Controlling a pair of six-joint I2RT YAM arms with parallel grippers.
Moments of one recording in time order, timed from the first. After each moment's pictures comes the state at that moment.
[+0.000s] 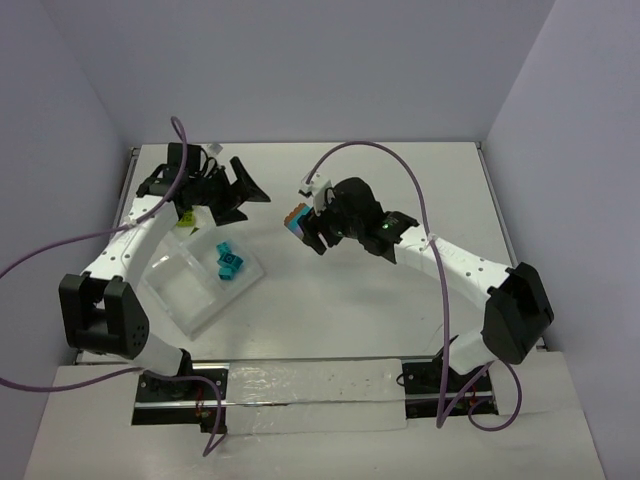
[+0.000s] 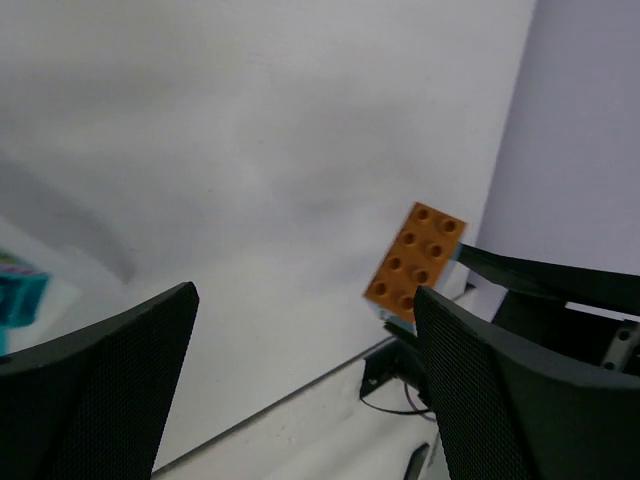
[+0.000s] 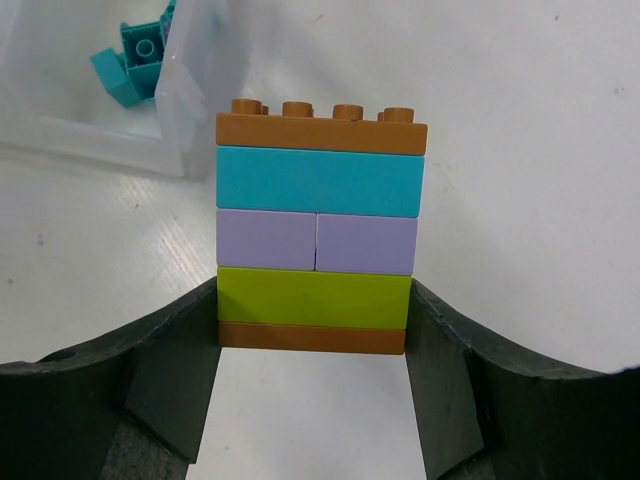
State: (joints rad) left arm -0.18 1.50 1.32 -0.63 0.49 -0.67; right arm 0.72 1.48 1.15 -0.23 -0.15 -0.12
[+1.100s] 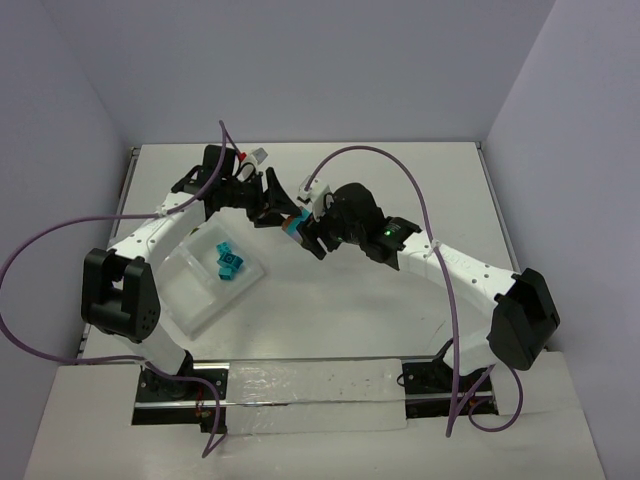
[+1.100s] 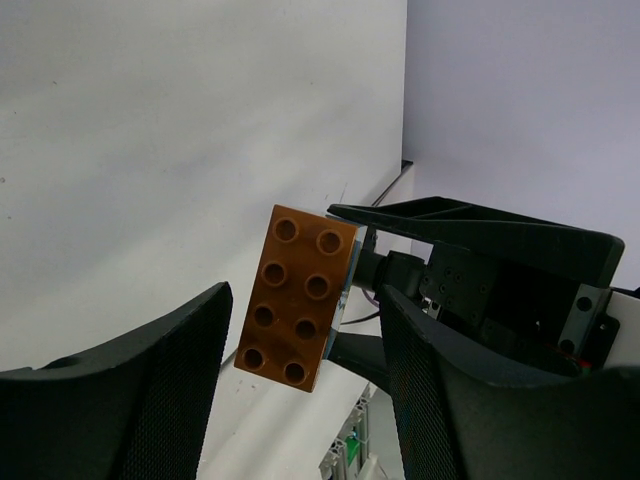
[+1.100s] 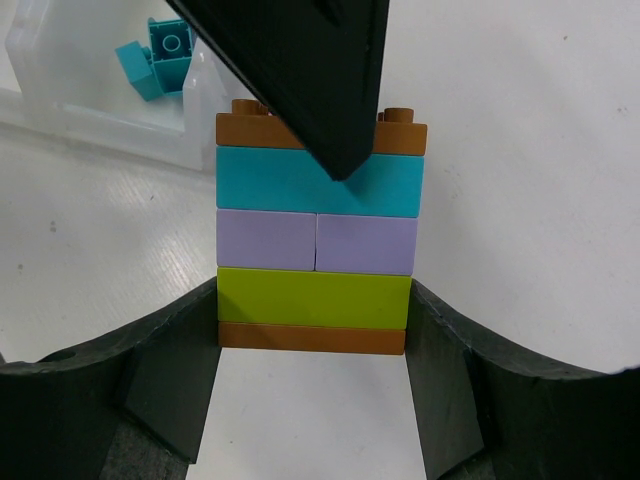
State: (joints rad) left arm -0.34 1.64 1.32 -0.45 0.79 -0.71; right arm 0.76 1.42 1.10 -0.21 -0.15 -0.14
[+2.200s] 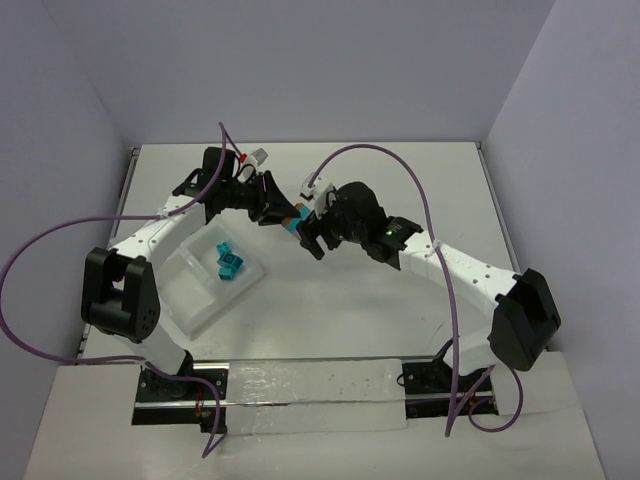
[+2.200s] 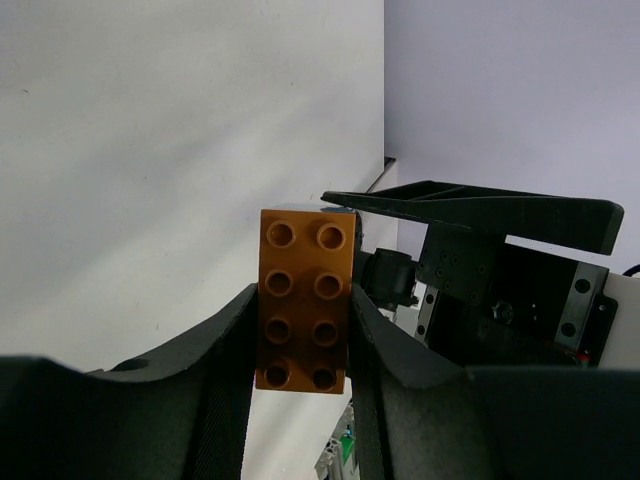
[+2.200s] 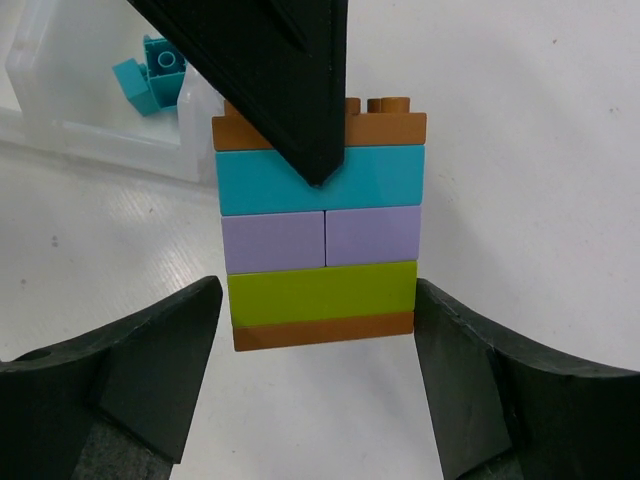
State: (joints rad) left arm -0.34 1.64 1.27 -0.36 0.84 -0.74; right arm 0.75 1.42 1.10 -0.18 -0.15 -0.11
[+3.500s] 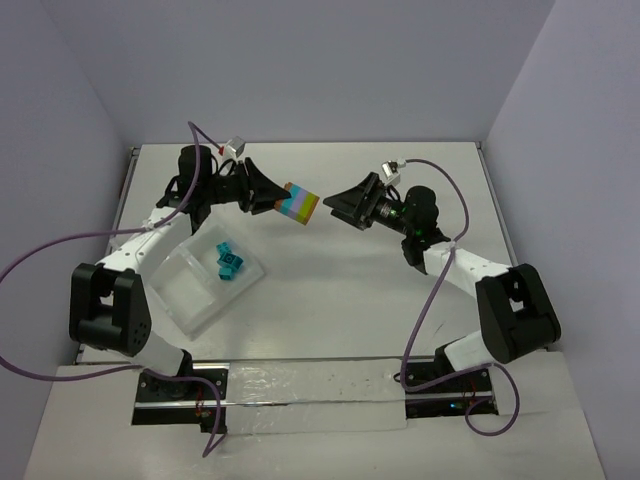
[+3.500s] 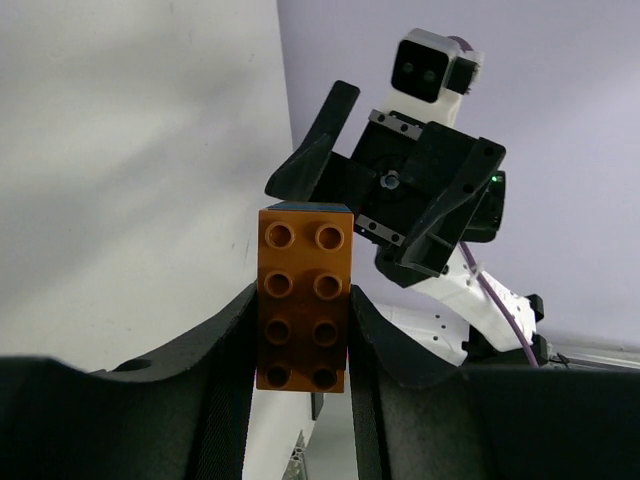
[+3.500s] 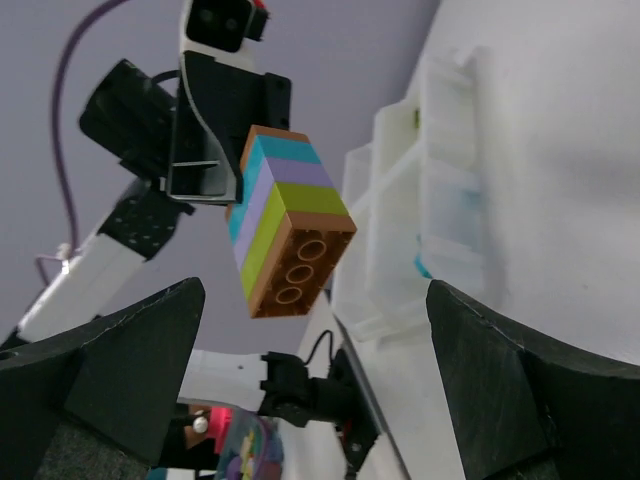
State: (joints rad) left arm -0.26 1.54 1.14 0.00 0.91 -1.05; right arm 0.33 1.43 0.71 0.75 -0.67 1.17
